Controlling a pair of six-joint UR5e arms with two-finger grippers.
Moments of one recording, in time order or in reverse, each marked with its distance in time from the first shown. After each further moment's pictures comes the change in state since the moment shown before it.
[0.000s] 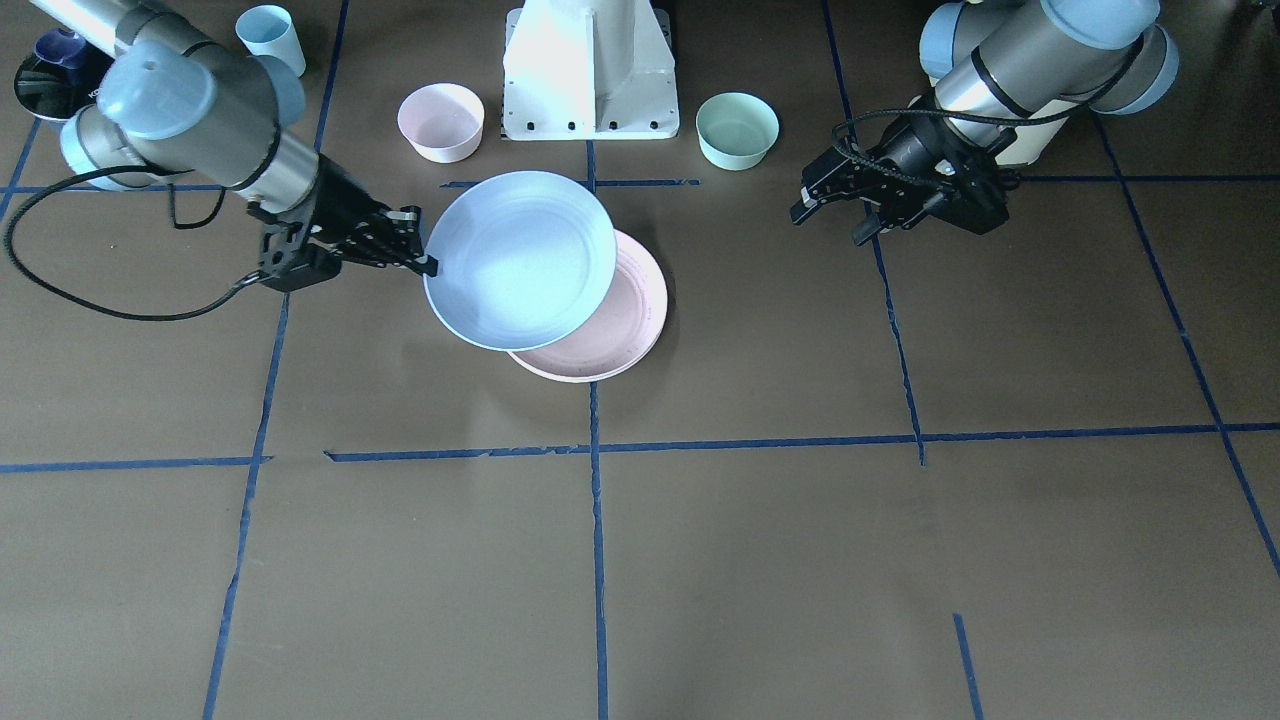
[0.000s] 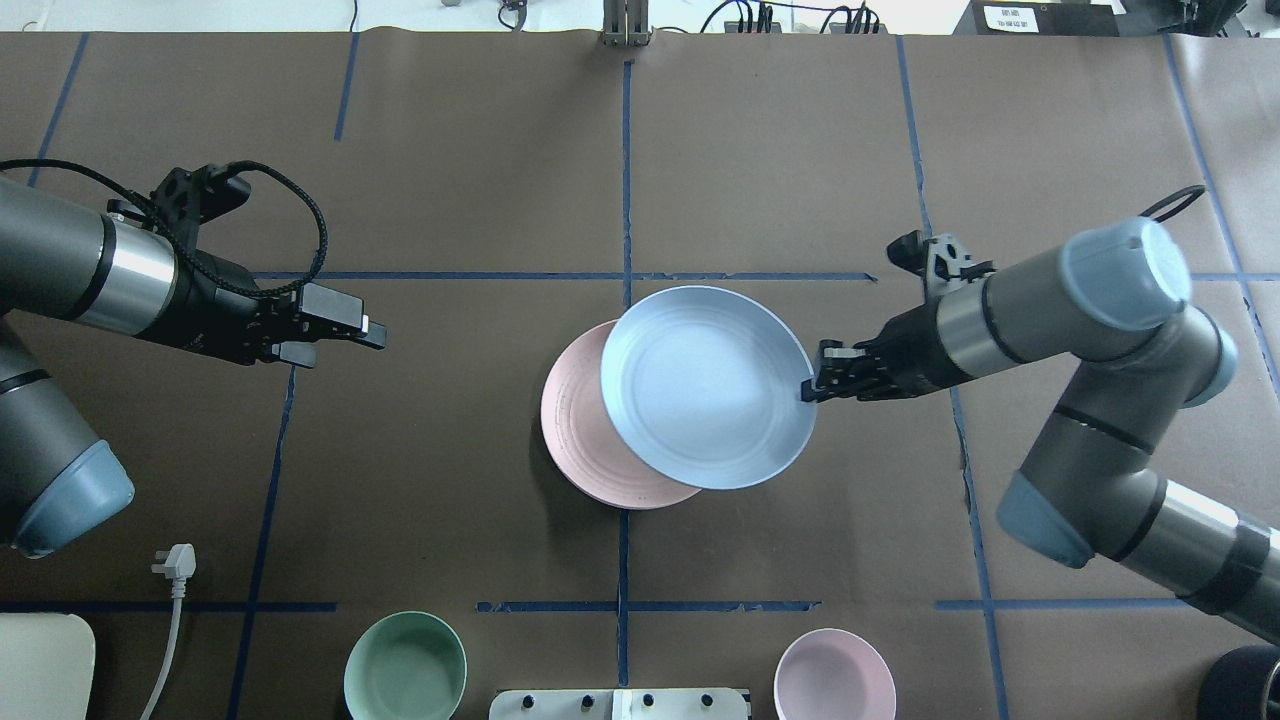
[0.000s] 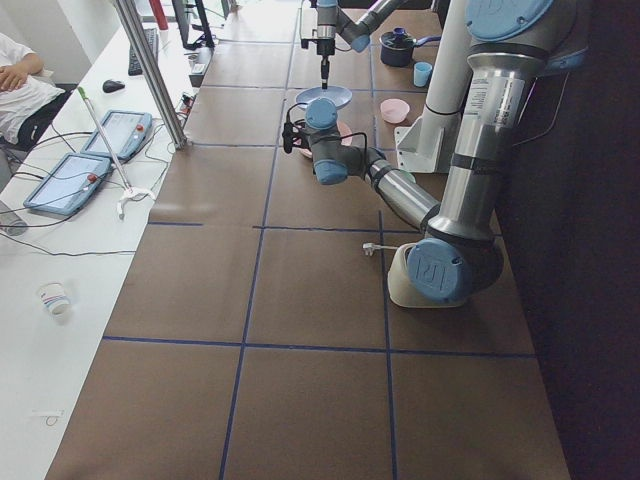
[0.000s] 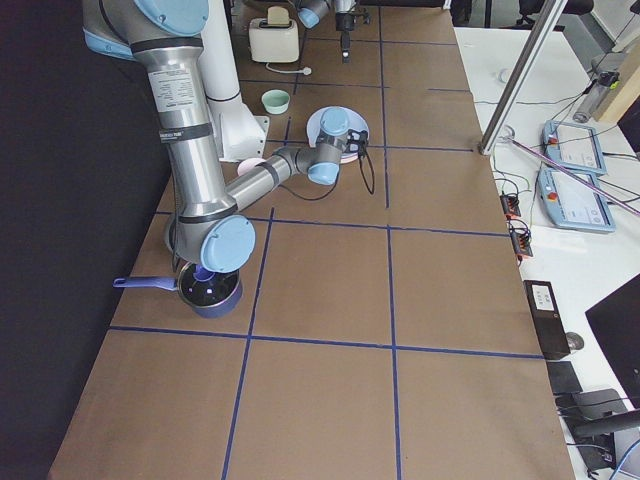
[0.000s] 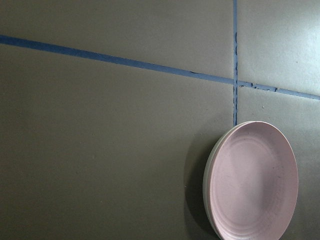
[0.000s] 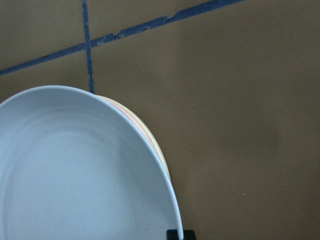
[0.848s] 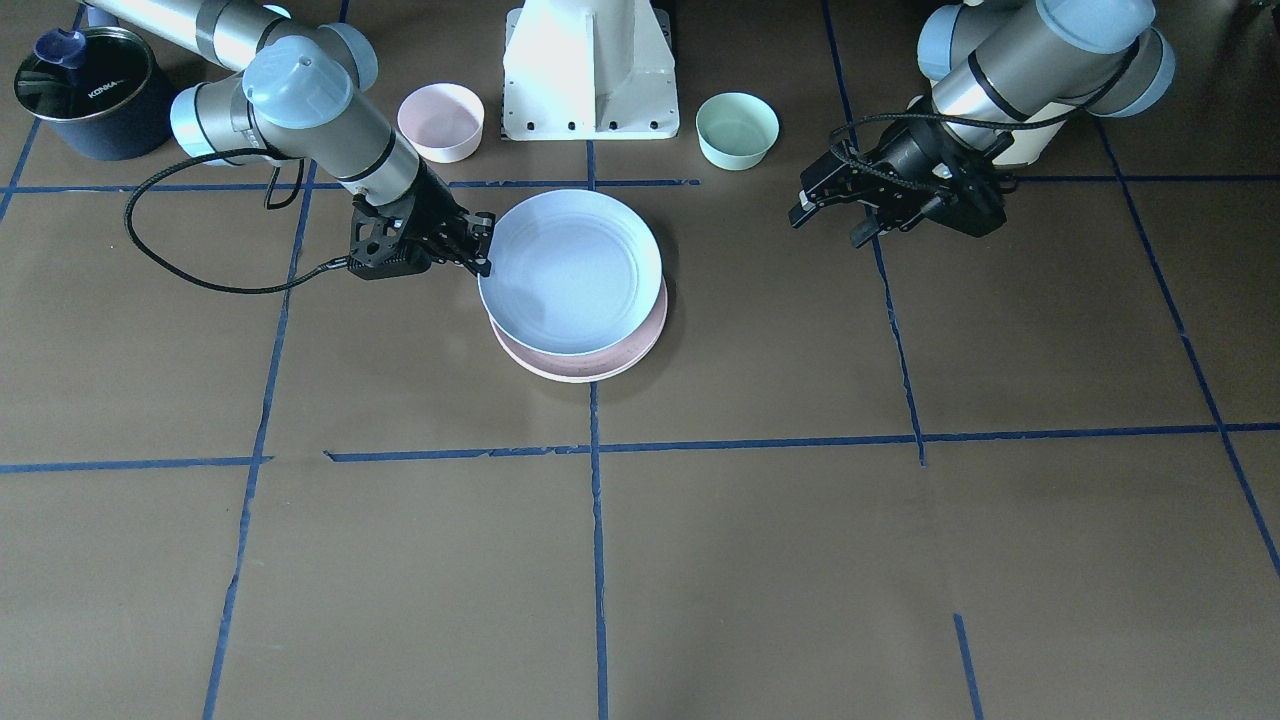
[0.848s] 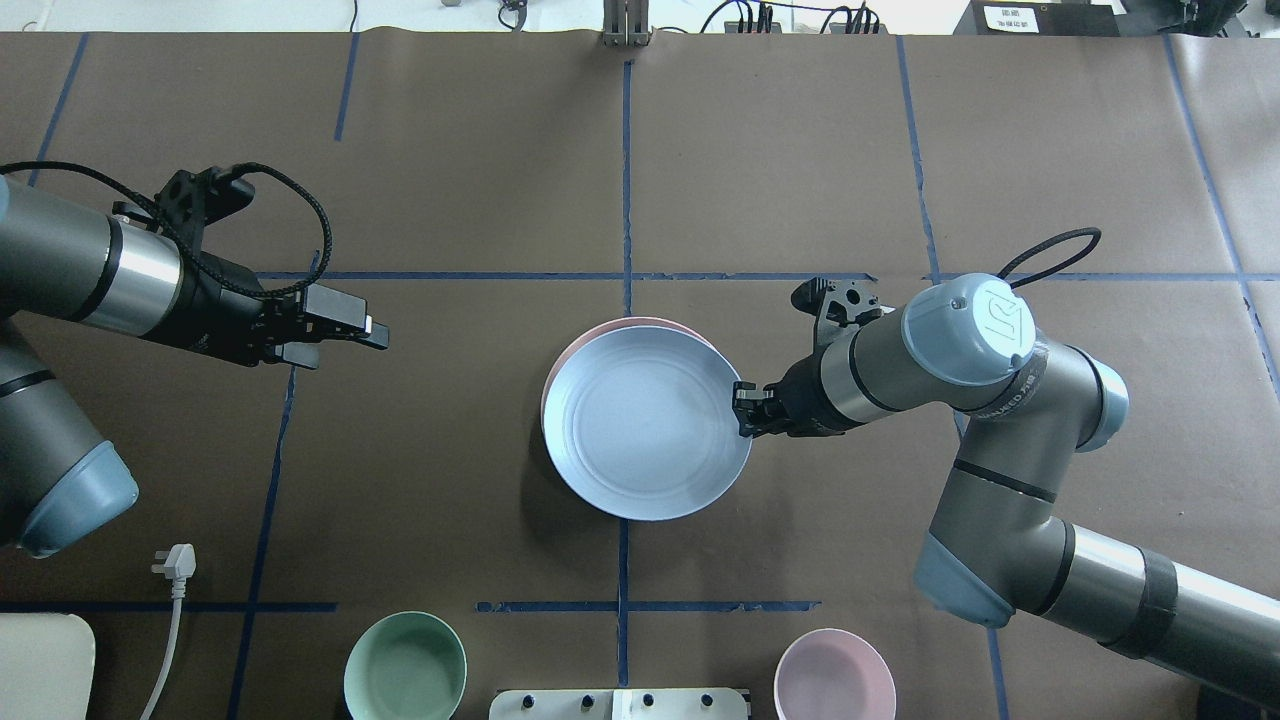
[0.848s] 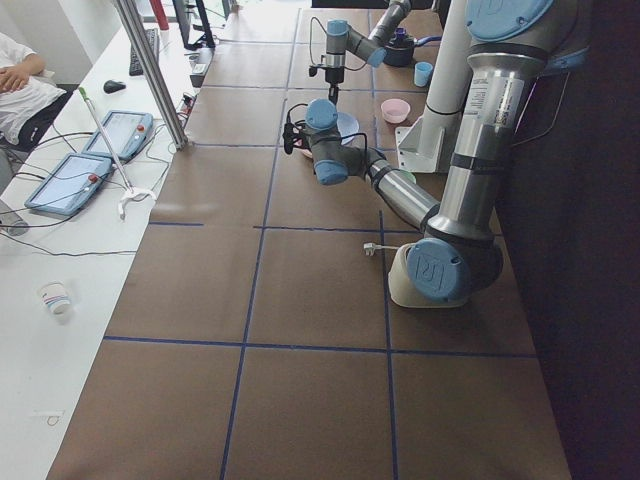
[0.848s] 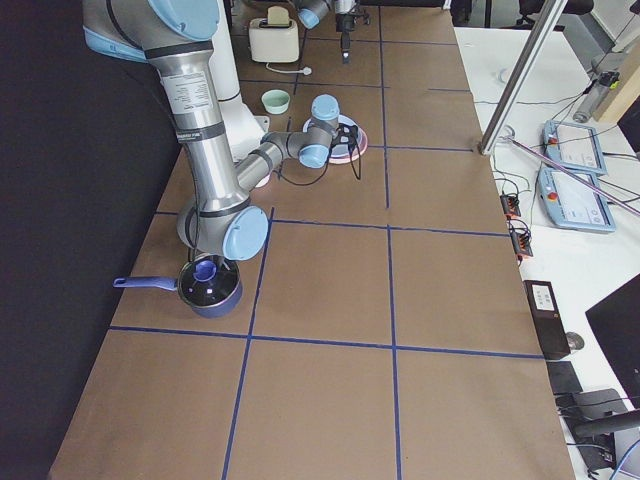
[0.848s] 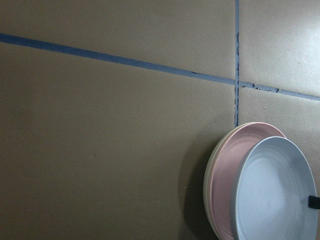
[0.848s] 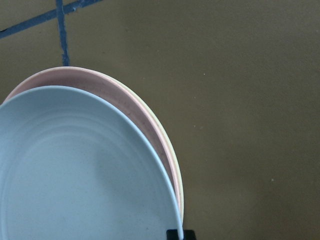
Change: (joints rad) left arm 0.003 -0.003 0.006 -0.001 0.003 -0.008; right arm -0.081 0.060 -0.002 -0.172 -0.109 0.015
